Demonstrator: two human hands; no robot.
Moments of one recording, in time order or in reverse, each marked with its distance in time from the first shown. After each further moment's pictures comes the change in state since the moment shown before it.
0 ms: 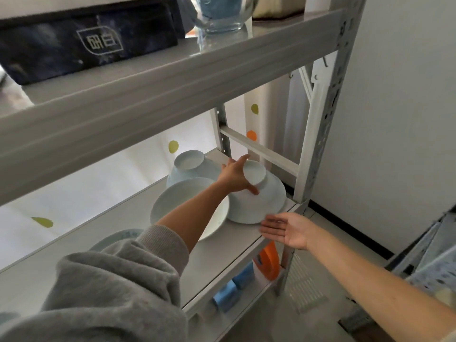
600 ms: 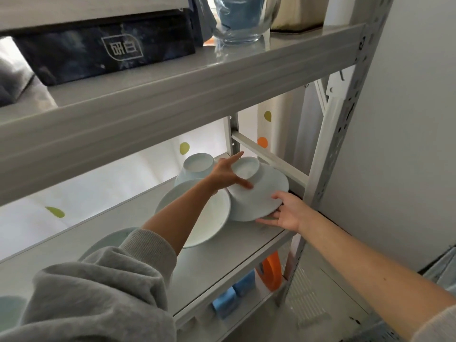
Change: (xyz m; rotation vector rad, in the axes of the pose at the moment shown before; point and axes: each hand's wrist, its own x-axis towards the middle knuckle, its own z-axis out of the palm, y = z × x) left_hand -0.002 -0.022 -0.033 -0.357 0.031 -0.046; right_hand -0.003 -0.048 0.042 0.018 -0.057 -0.113
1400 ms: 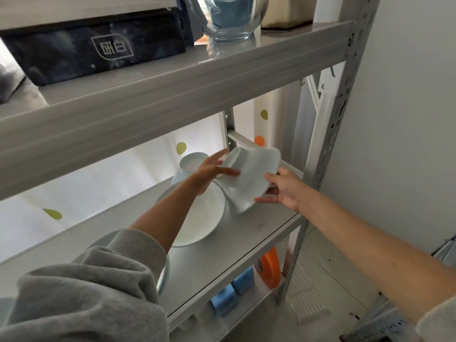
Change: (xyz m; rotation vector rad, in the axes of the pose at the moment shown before) left_hand -0.013 -0.005 -0.022 -0.383 -0.063 -0.018; right_hand -0.024 -0.034 0.024 -0.288 -0.074 -0.231
